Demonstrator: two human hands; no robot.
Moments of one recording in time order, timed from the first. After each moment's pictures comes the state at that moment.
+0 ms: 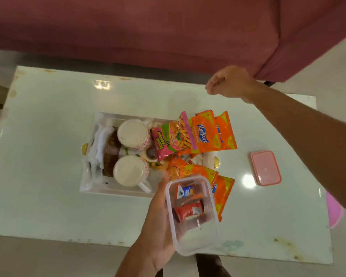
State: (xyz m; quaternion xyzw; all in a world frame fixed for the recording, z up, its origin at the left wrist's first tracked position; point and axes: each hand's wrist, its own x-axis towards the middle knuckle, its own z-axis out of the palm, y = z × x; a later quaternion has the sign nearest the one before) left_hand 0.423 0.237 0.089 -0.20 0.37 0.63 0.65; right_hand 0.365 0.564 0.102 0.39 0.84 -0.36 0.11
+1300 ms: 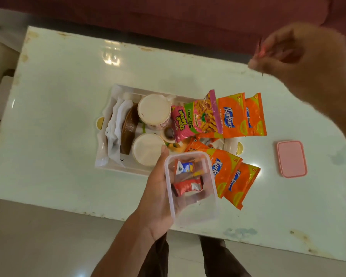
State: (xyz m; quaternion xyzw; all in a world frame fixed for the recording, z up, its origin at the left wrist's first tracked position) left_hand 0.386 0.212 0.085 -0.21 0.38 0.65 0.62; right_hand 0.415 0.517 0.143 0.27 0.89 -0.34 -0.12
